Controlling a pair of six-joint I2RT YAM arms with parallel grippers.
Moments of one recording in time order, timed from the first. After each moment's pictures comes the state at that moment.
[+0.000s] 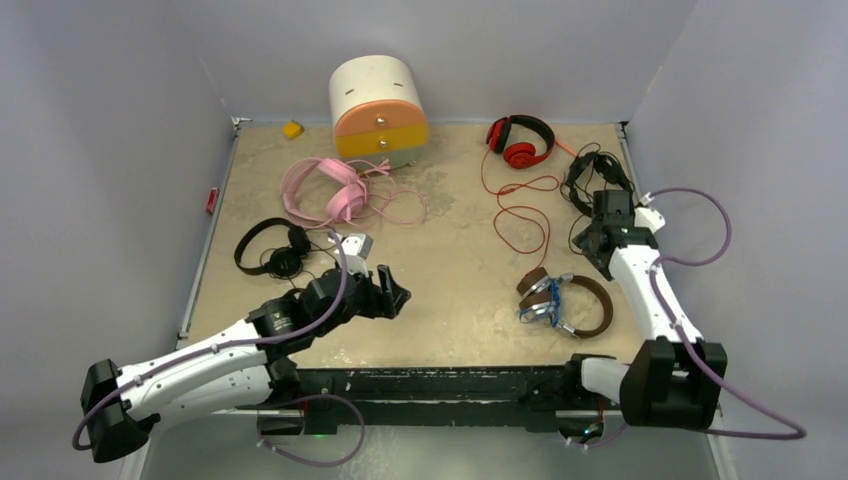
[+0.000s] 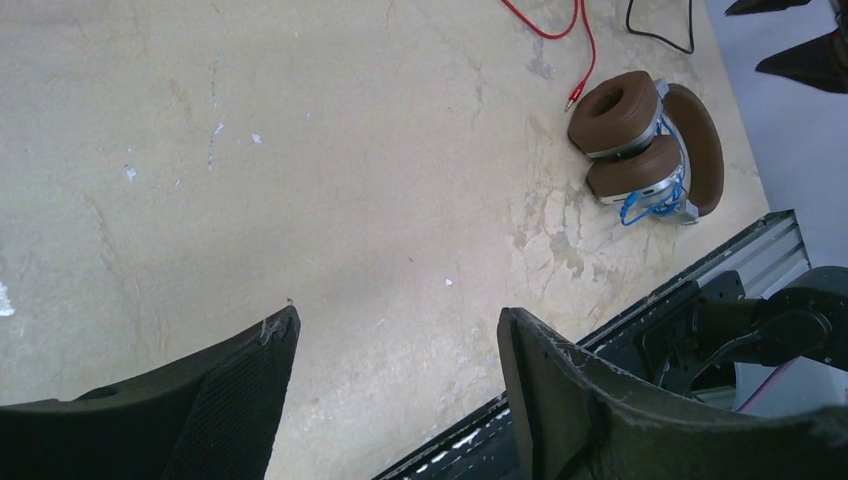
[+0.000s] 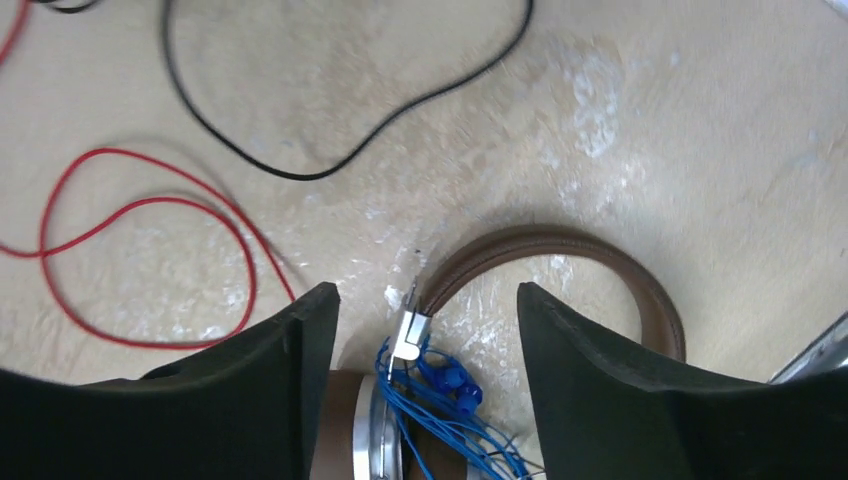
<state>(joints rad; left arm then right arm) -1.00 0.78 0.54 -0.25 -0.29 -0.72 -0.06 1.21 0.88 -0.77 0.43 0.85</state>
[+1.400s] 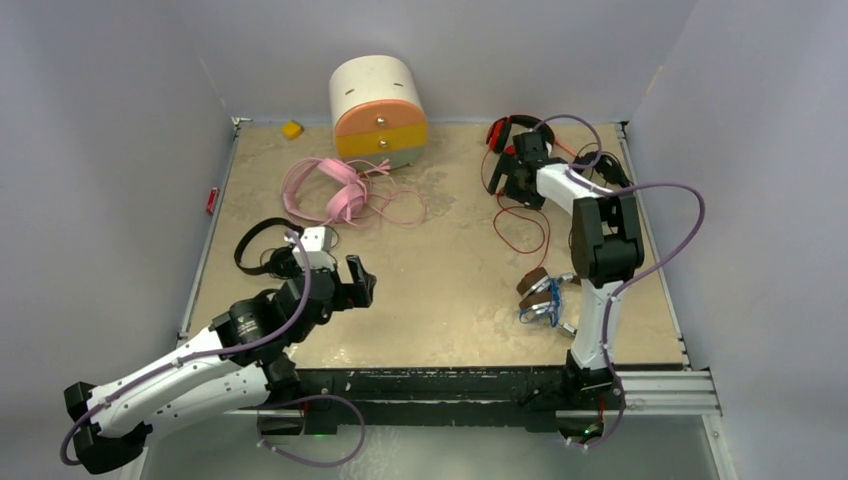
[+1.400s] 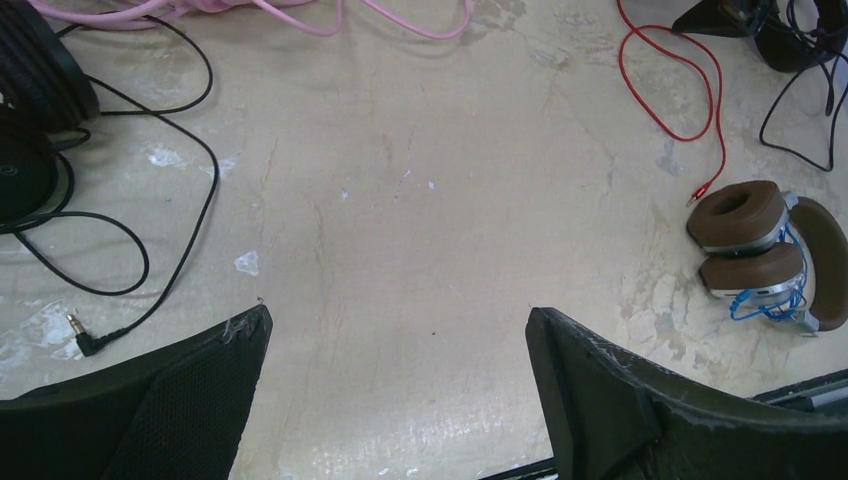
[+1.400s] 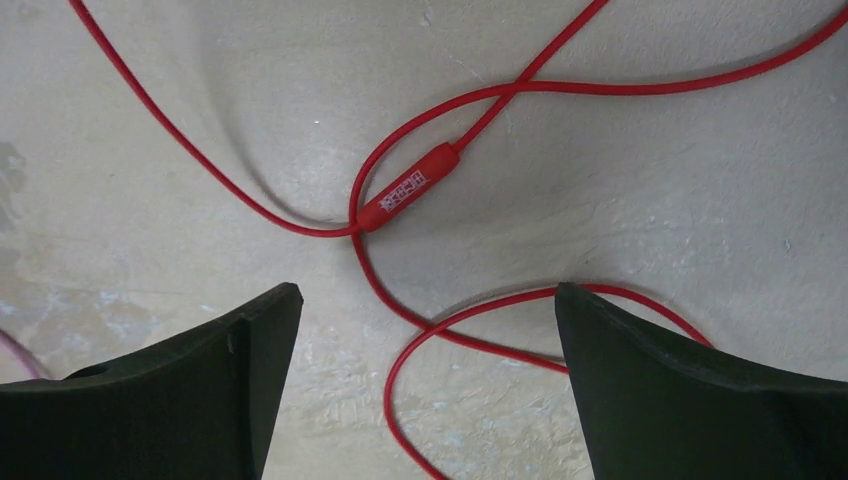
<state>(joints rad) -1.00 0.63 0.68 -0.63 -0.59 -0.74 0.19 2.08 1.52 -0.44 0.11 0.51</state>
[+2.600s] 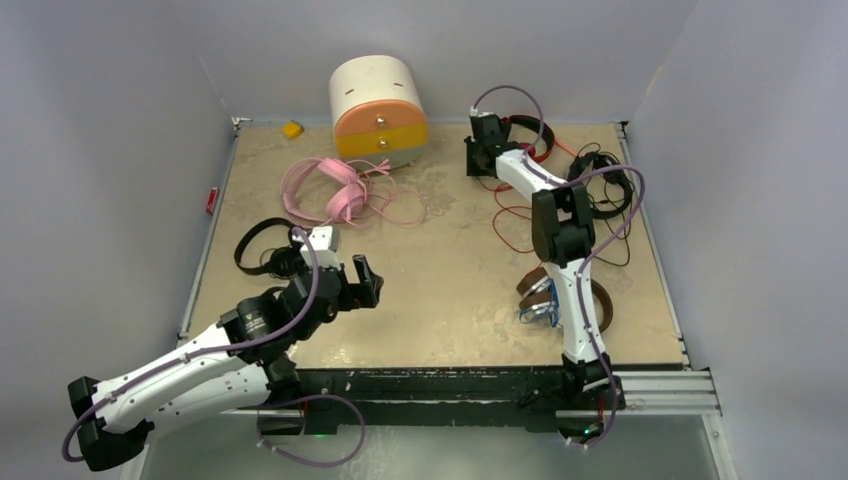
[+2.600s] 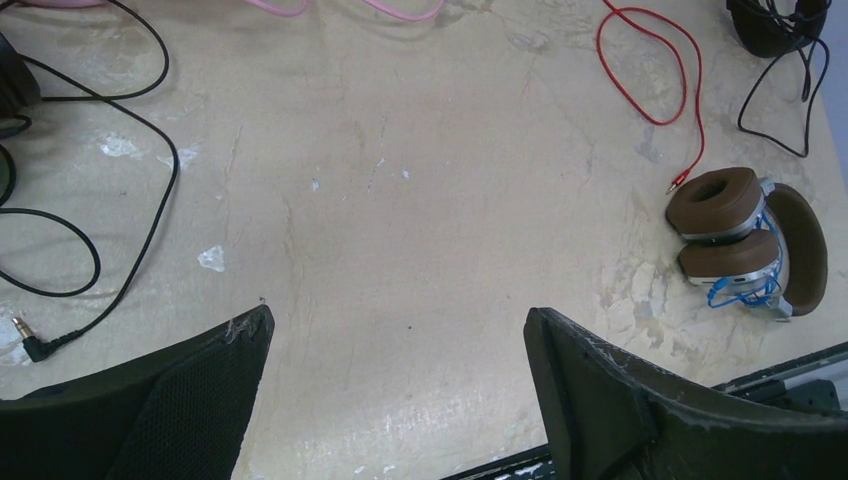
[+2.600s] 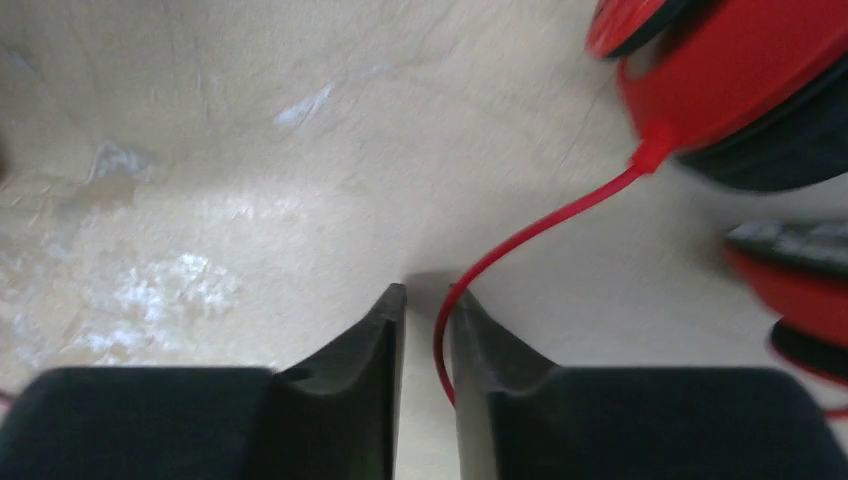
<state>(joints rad) -1.00 0.66 0.67 -0.59 -0.56 -0.77 0.32 2.44 2.03 -0.39 0.09 0.21</state>
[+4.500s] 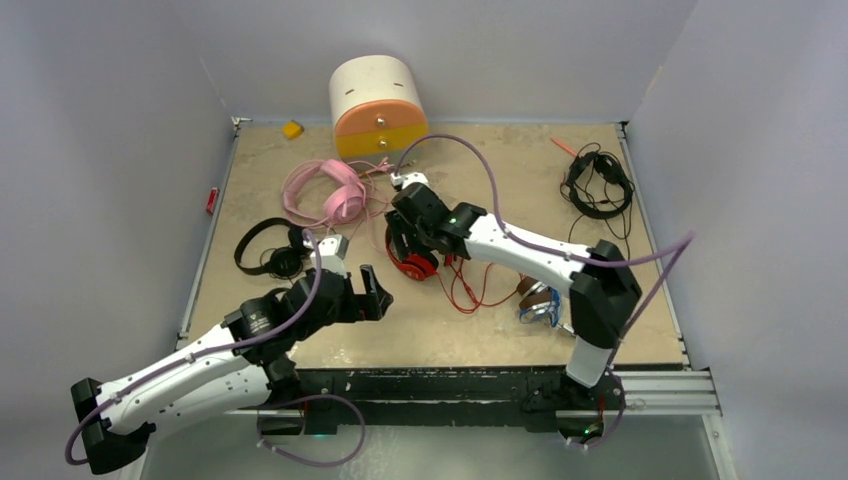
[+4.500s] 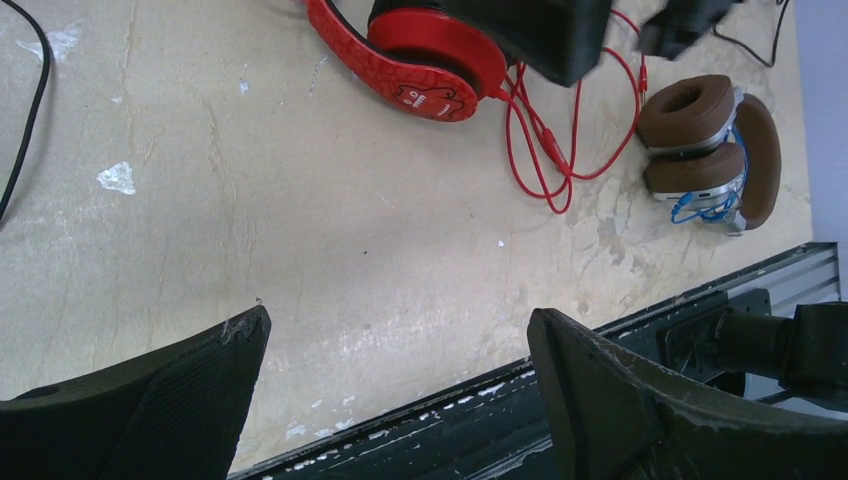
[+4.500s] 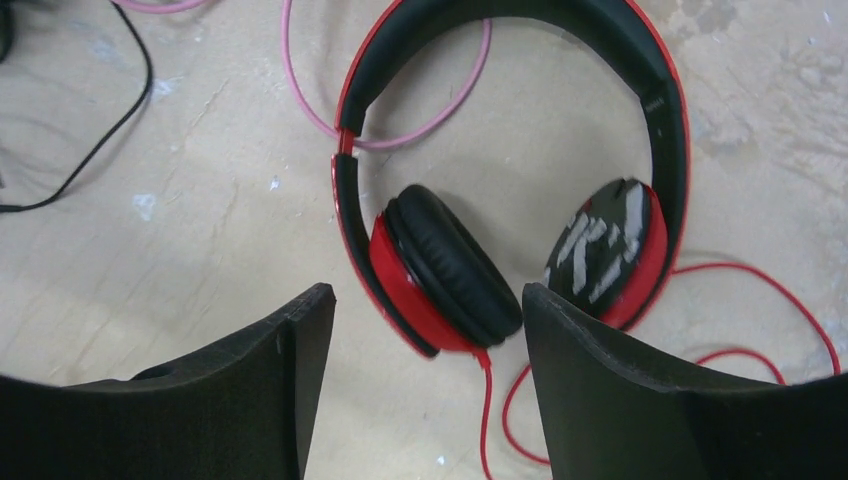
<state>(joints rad) -0.98 0.68 0.64 -0.61 -0.34 -0.86 0.91 1.72 1.41 -0.57 0.27 0.43</state>
